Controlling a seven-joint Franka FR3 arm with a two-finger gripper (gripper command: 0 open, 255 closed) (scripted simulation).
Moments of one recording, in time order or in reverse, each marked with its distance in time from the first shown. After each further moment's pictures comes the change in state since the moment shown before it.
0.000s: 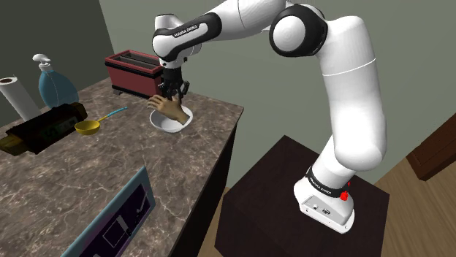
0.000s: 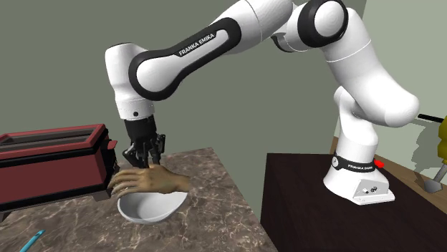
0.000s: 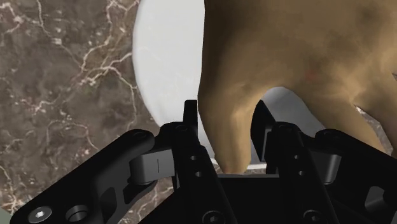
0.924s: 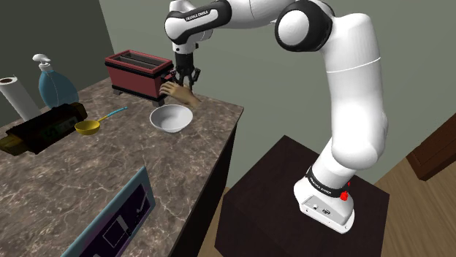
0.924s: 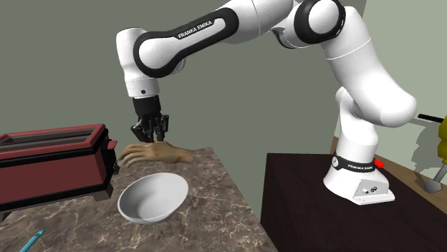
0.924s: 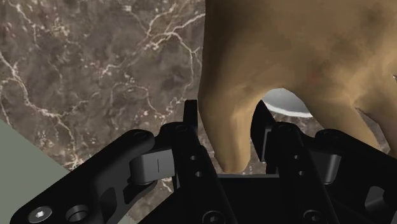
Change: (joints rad) arm -0.083 -0.042 -0.024 0.044 0.007 -0.090 -0.105
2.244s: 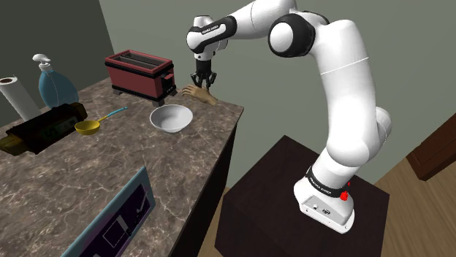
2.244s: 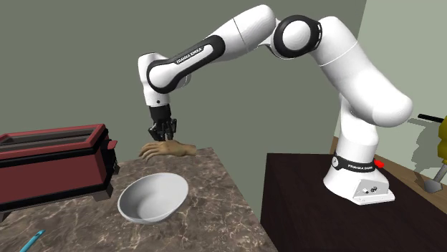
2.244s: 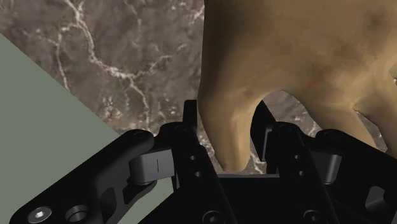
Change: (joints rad) arm -0.145 0.122 -0.045 0.052 0.006 0.064 -0.186
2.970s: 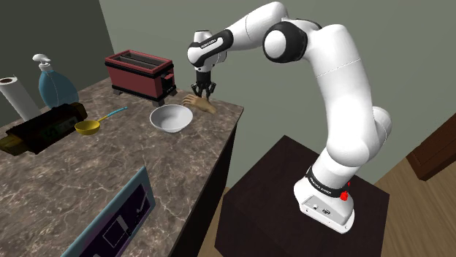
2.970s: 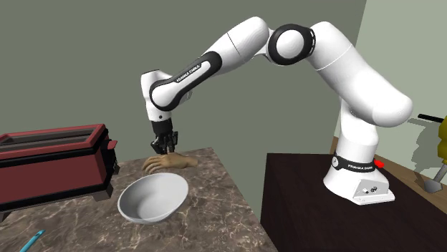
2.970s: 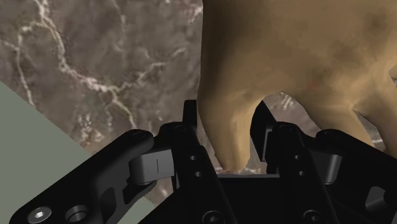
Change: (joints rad) arm -0.001 0.073 0.000 -0.029 0.000 0.102 -0.004
